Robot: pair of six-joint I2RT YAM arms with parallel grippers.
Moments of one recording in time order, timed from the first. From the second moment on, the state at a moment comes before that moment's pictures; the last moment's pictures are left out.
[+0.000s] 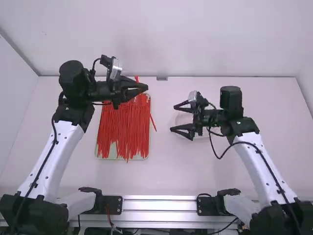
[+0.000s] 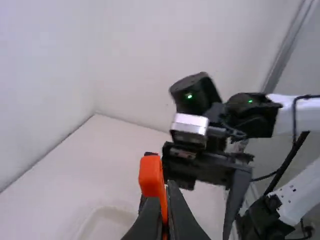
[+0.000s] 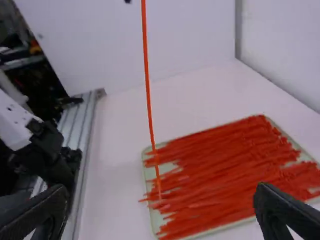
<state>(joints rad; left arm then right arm) -0.09 1.26 1.21 0.09 1.30 -0.20 0.16 1.24 0.98 -0.42 -1.28 -0.46</state>
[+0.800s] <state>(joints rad) -0.17 1.33 1.21 0.17 1.33 -0.43 0.35 1.37 0.98 -0.03 -1.44 -0.27</state>
